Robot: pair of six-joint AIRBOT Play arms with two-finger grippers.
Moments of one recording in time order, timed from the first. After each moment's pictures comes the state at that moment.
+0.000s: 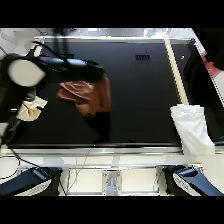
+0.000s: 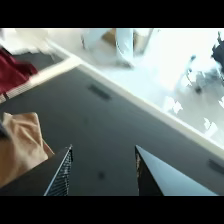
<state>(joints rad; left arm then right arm) -0.57 -1.16 1.54 1.25 -1.00 -1.61 0.19 -0.91 1.84 -1.21 1.19 1.09</state>
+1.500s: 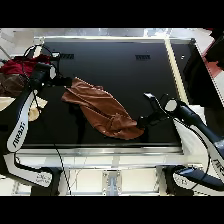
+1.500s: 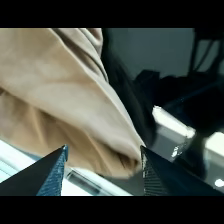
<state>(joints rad) -0.12 -1.62 1.49 1.75 -0.97 -1.70 0.19 -1.26 0.80 -1.07 1.05 1.19</state>
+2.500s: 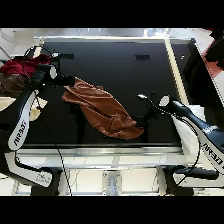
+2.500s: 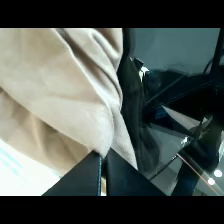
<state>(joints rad) -0.12 -1.64 1.49 1.67 -0.92 -1.76 0.19 -1.41 0.88 -1.04 1.12 1.06</state>
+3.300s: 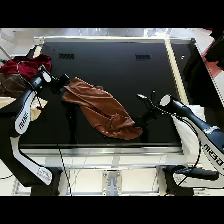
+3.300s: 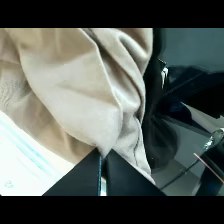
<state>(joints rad) 0.05 -1.83 1.49 1.33 -0.67 -2.07 0.19 -1.40 0.88 -0.96 1.17 1.06</state>
